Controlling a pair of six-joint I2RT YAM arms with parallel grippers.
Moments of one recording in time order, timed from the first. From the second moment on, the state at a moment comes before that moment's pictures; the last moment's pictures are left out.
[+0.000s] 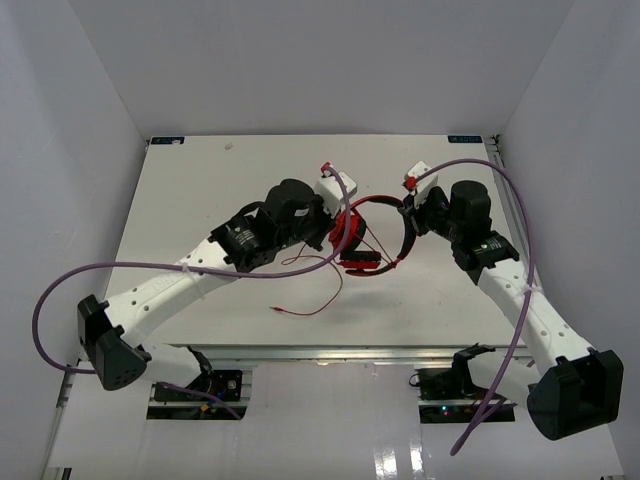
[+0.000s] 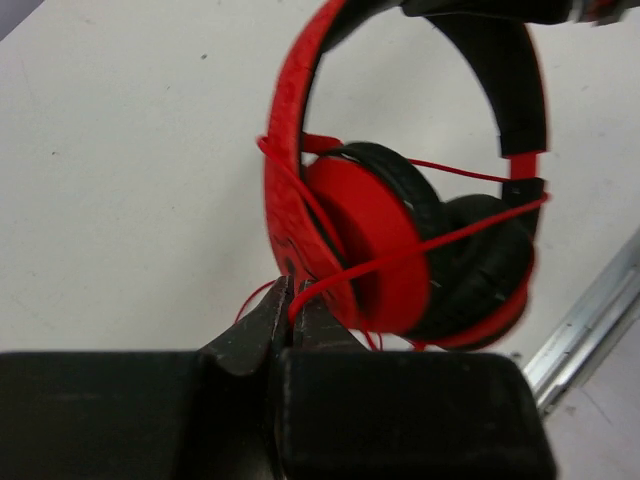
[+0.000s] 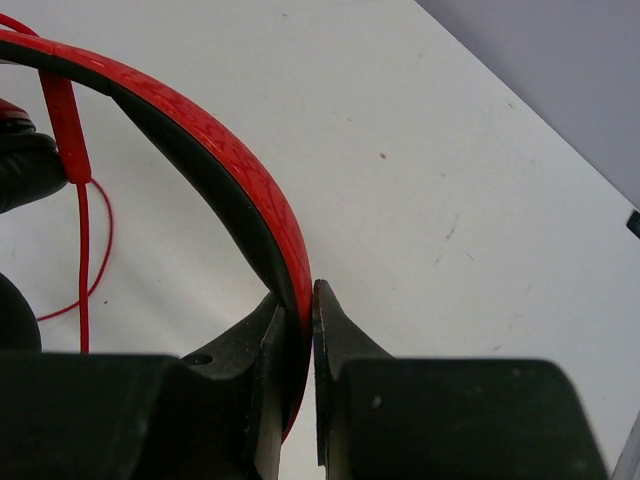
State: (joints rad) left arm -0.91 1.33 1.33 -0.45 -0.09 0.04; right arm 0.32 1.07 0.87 -0.14 -0.31 -0.36
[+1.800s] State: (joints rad) left arm -0.74 1.53 0.61 0.68 0.37 -0.40; right arm -0.02 1.25 1.04 0.00 -0.98 0.31
